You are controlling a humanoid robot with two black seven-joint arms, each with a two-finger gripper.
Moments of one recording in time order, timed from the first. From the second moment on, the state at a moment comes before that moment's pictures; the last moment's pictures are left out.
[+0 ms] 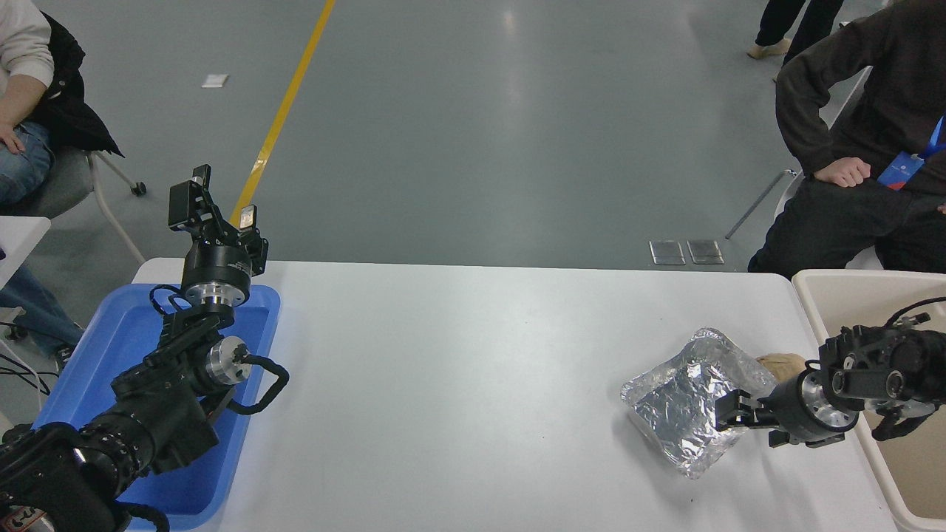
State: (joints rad) left arm -0.77 0.14 -0.63 -0.32 0.06 -0.12 -0.77; right arm 1.18 -0.44 -1.06 0.88 -0.33 0.30 0.17
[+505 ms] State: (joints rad) left arm -0.77 0.14 -0.63 -0.32 0.06 -0.12 -0.77; right arm 1.27 -0.46 -1.10 0.92 -0.34 0.32 0.18
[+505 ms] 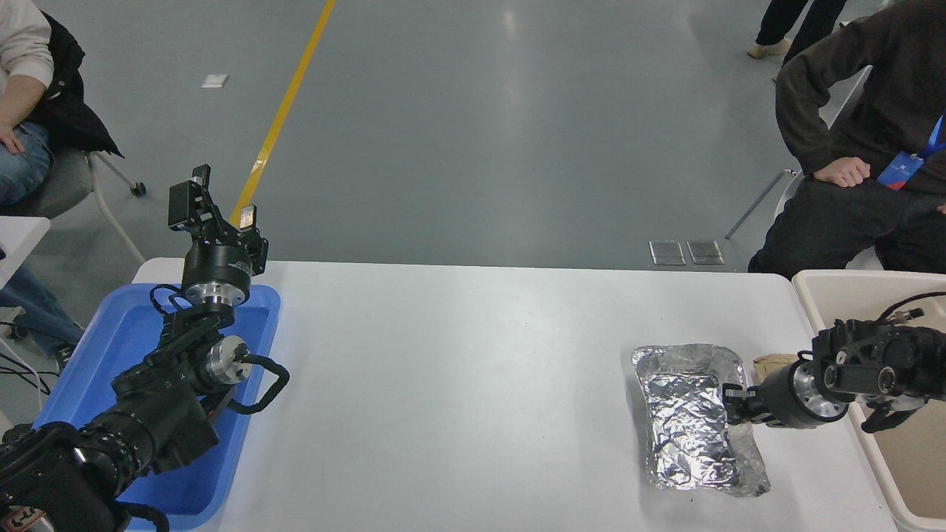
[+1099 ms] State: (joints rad) left arm -0.77 0.14 -0.63 -0.32 0.06 -0.12 -0.77; right arm 1.82 -0.50 -1.33 1.22 -0.40 0.45 0.18
